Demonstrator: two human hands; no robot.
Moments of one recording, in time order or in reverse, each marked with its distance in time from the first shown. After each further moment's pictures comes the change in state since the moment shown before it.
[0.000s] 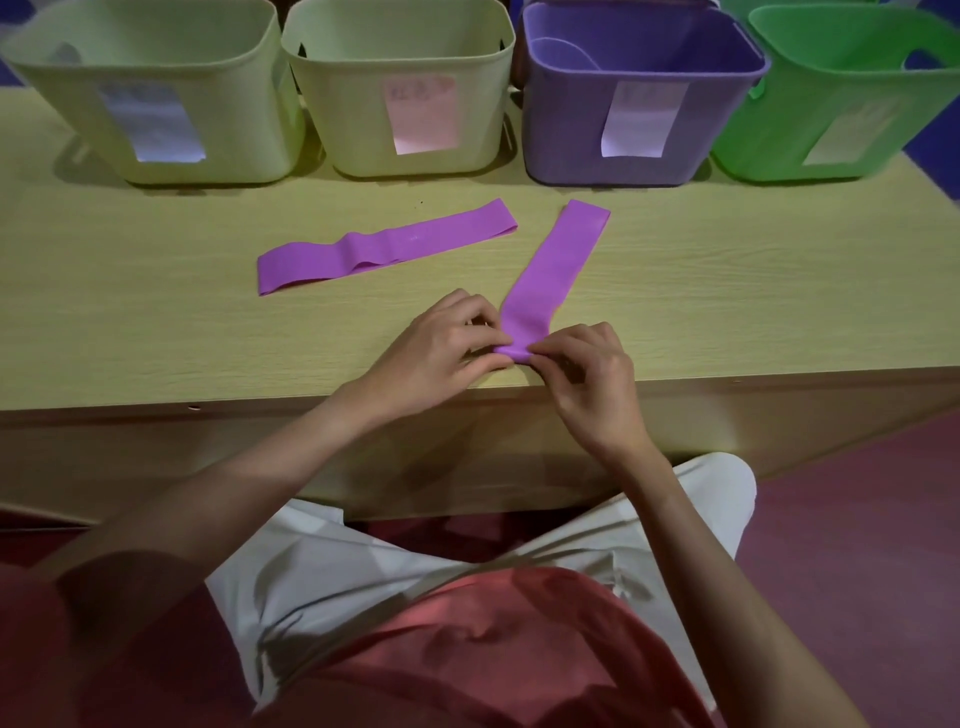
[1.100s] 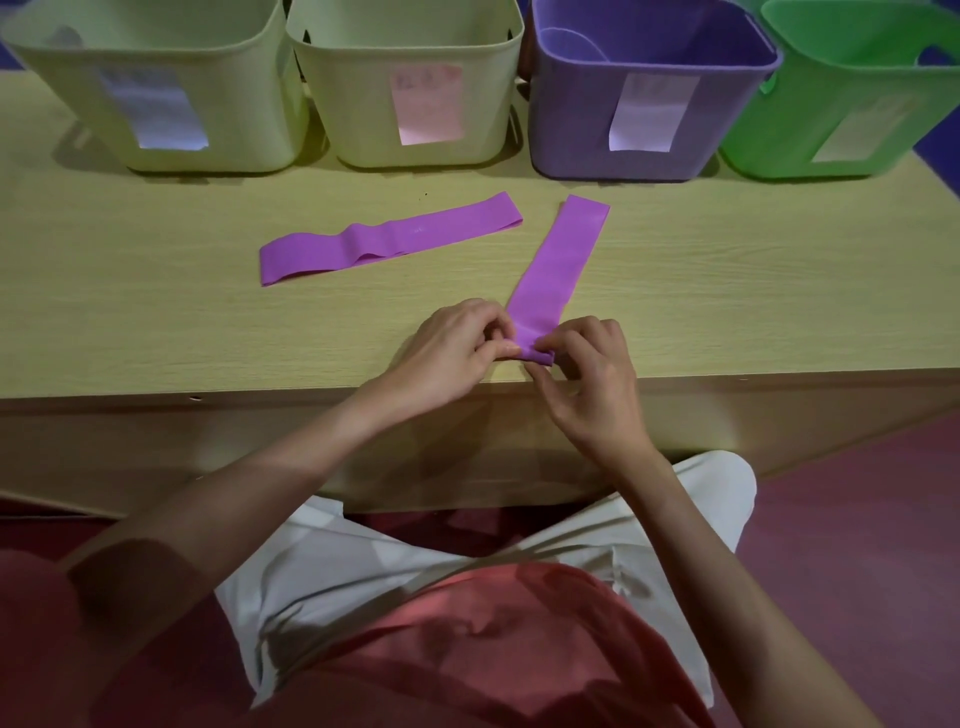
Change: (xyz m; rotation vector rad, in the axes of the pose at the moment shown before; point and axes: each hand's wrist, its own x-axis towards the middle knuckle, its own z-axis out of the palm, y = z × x) left_hand 0.008 0.015 0.006 -0.256 -0.046 -0.357; right_hand -0.005 0.000 0.001 -0.092 -0.002 -0.062
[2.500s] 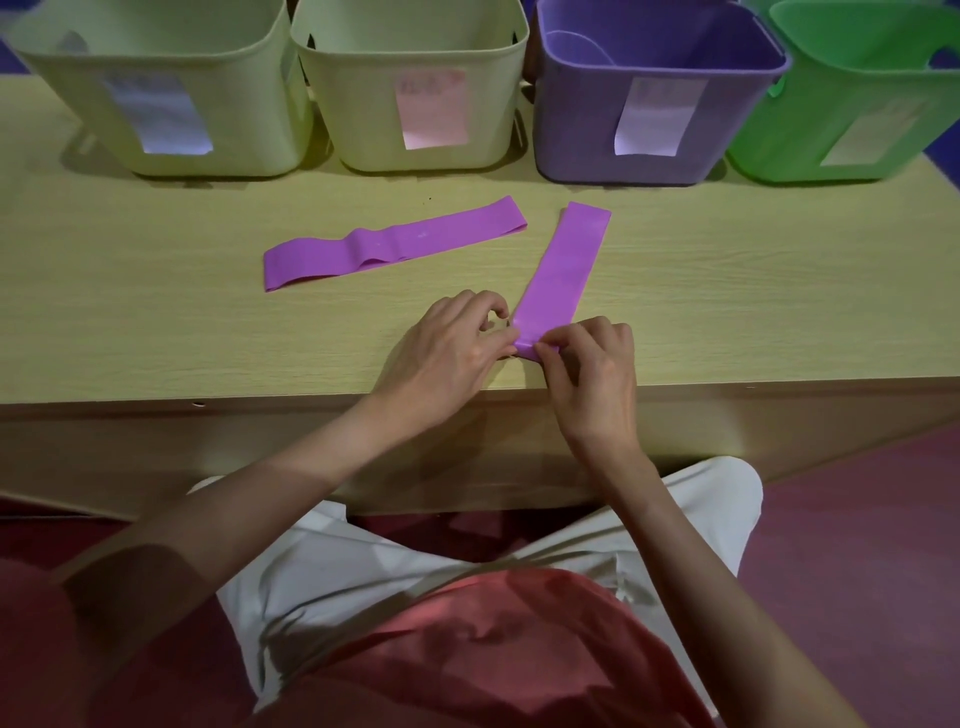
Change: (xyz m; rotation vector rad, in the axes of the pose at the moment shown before) left_hand -0.007 -0.011 0.002 0.532 0.188 0.379; right_hand 0.009 -0.012 0.010 -0.017 0.086 0.189
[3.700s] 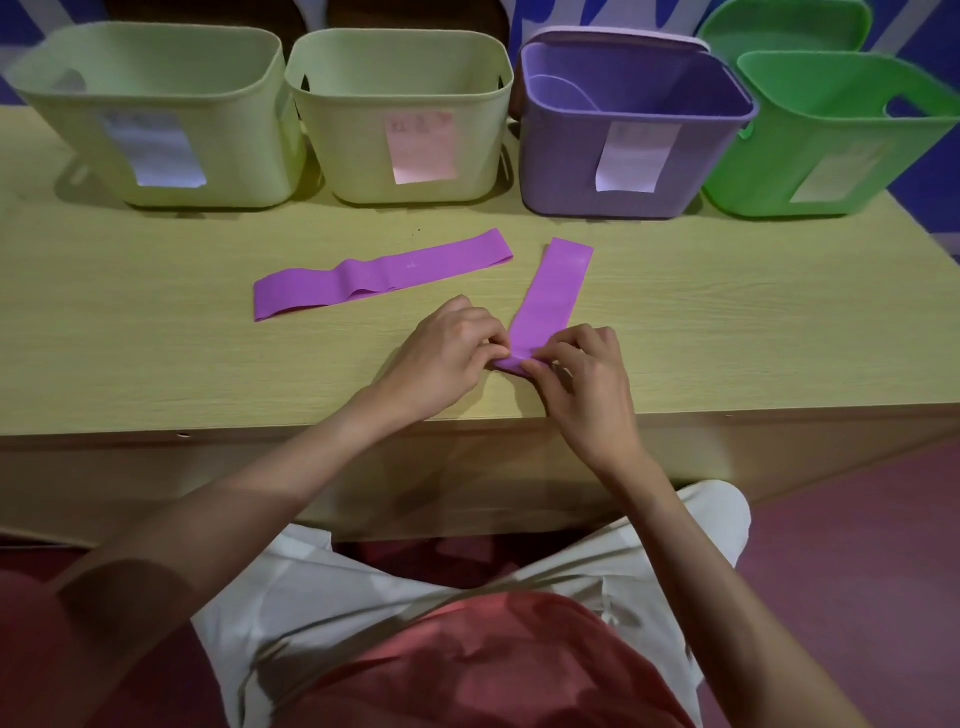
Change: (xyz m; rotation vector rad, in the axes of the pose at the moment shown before) left_hand 0.033 -0.009 -0.006 -0.332 -0.079 -0.172; right_hand 0.023 0.014 -0.008 -0.016 -0.066 -0.116
